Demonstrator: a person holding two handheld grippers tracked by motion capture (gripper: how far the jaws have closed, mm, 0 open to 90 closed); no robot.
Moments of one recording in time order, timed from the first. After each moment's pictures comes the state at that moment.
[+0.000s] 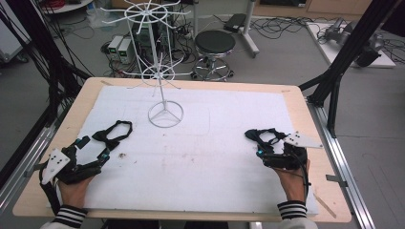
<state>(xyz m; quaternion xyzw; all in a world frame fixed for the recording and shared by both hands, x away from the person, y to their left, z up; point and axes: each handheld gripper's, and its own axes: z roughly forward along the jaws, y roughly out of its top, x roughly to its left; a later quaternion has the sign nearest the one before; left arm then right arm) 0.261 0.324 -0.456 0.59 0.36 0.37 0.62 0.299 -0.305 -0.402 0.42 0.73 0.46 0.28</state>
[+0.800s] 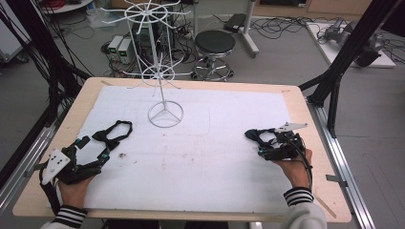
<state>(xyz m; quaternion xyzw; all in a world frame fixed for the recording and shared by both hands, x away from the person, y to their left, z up) 0.261 0.324 -0.456 0.60 0.36 0.37 0.62 0.340 -0.309 -0.404 0.45 0.82 0.31 0.20</state>
